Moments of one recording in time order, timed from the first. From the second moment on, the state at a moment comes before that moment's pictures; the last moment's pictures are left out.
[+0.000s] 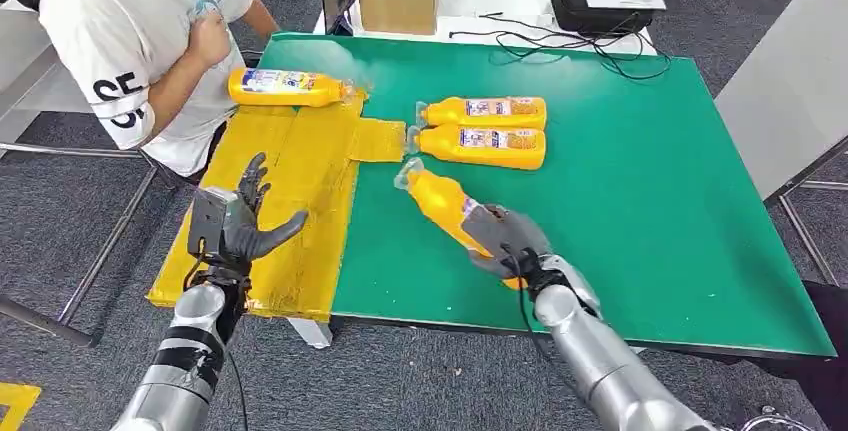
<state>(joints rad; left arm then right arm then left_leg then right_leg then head) -0.35 -0.09 0.00 -0.96 -0.12 -0.03 -0.43 -0.51 0.00 0.48 -0.81 0.48 -0.09 -0.08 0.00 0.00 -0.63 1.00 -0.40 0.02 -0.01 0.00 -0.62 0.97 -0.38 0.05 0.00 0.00</state>
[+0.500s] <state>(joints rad) -0.40 -0.15 -0.12 -0.88 0.00 -0.15 -0.35 -0.51 0.20 0.42 -0.86 0.51 -0.24 -0.16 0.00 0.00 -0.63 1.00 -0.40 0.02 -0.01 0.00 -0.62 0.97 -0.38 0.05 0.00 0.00</state>
